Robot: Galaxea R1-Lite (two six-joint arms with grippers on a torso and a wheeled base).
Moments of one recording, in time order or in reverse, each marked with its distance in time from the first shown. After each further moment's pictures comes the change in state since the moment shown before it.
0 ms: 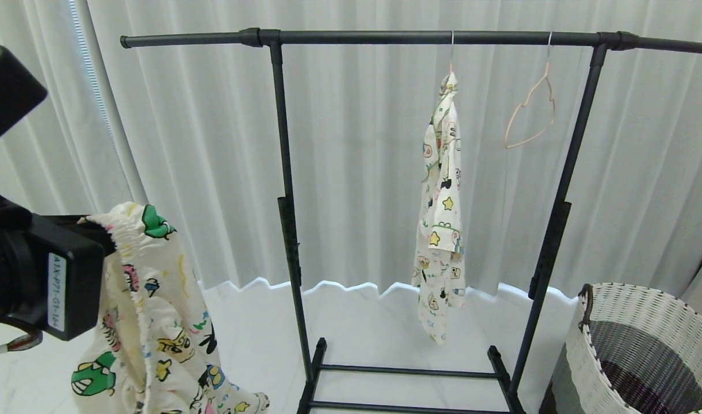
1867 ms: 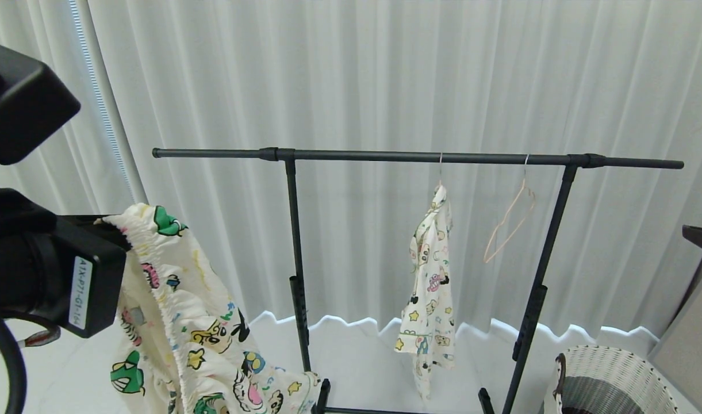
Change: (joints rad) left arm 0.023 0.023 0.017 -0.033 0.001 0.062; right arm -0.050 0.044 0.064 0.005 0.029 0.341
